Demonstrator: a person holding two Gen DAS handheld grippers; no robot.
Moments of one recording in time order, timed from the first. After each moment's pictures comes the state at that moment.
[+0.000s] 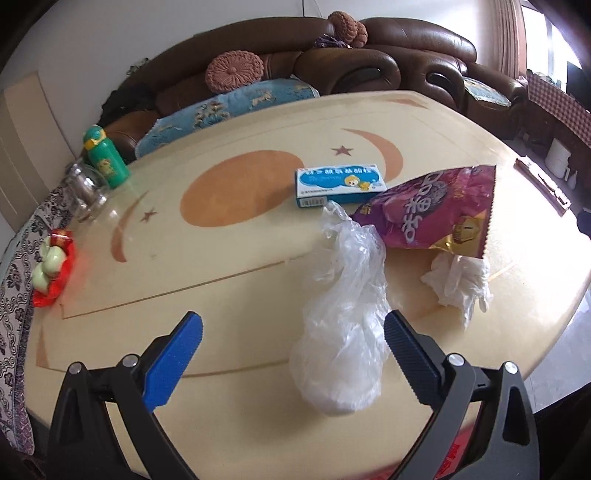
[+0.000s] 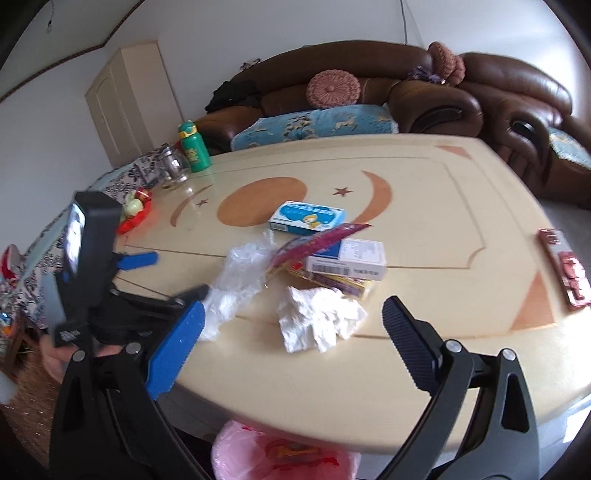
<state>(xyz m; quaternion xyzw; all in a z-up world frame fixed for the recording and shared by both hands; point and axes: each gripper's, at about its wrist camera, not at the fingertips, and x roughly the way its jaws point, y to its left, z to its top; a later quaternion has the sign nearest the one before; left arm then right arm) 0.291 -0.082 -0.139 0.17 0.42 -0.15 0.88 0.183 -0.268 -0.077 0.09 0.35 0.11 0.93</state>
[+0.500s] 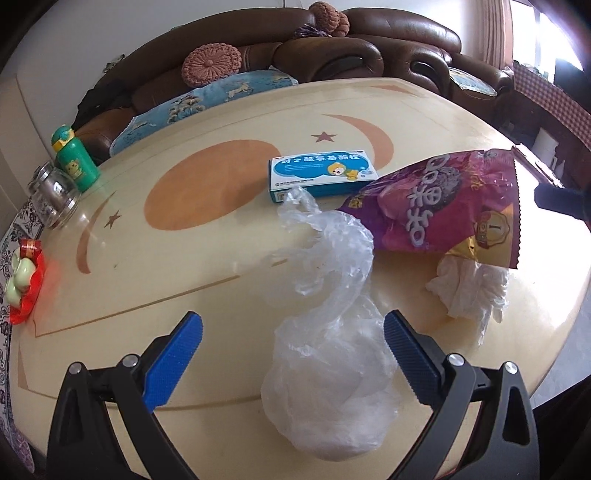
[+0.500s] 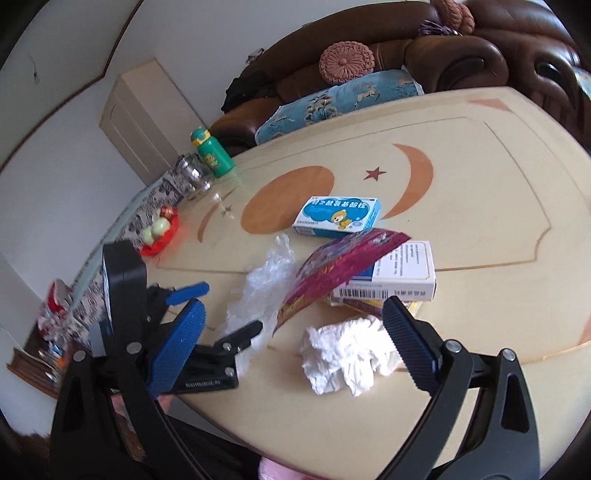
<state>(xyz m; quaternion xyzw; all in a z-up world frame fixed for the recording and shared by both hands) 0.321 -0.097 -0.168 0.17 0.43 -0.18 0.87 0.244 -0.287 -0.097 0.20 0.38 0.18 0.89</state>
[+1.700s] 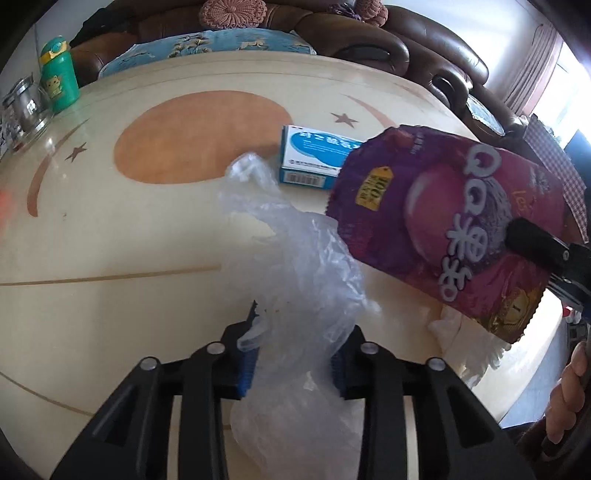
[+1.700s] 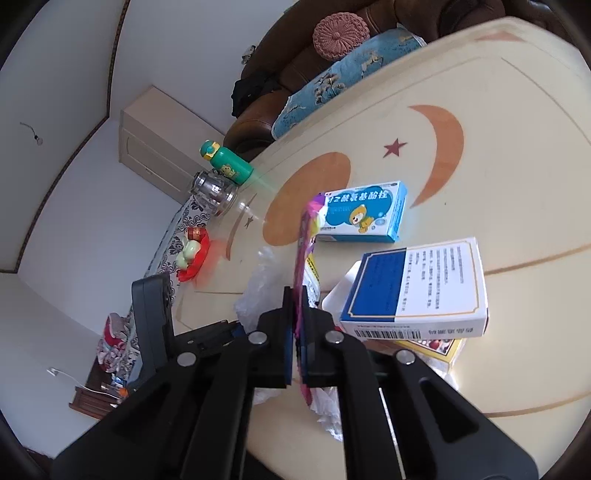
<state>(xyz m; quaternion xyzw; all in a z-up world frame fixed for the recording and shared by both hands) 0.379 -0.073 -0.192 0.03 0.52 -0.20 0.83 0.295 -0.306 -0.125 0.31 0.39 0.24 0.83</state>
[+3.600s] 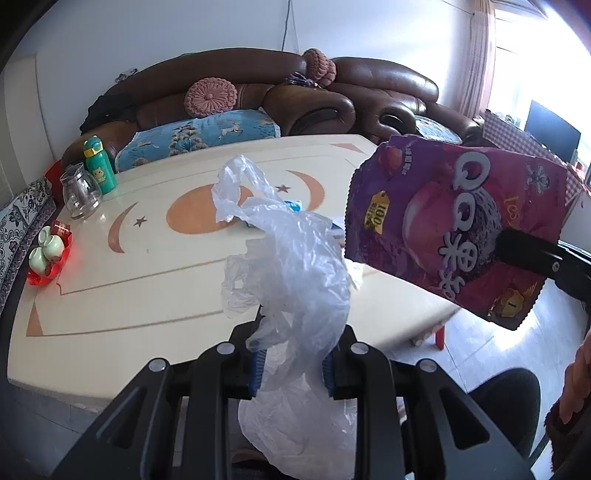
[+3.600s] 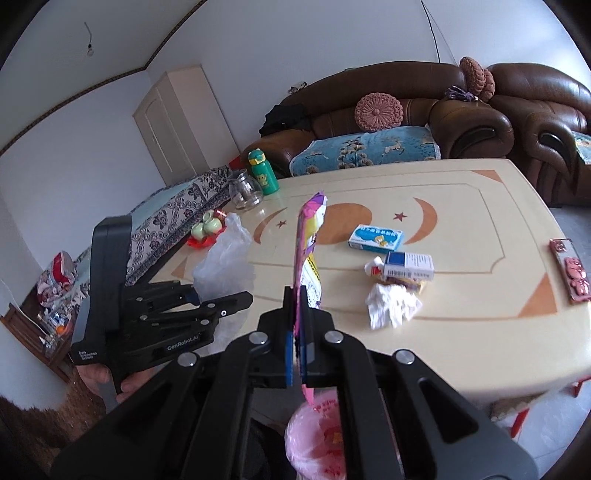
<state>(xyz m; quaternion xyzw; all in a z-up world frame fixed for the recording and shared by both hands) 0.146 -0.059 -0.027 0.09 0.39 -0.23 0.89 0.073 -0.247 0.014 0.12 0.31 0.19 0.92</state>
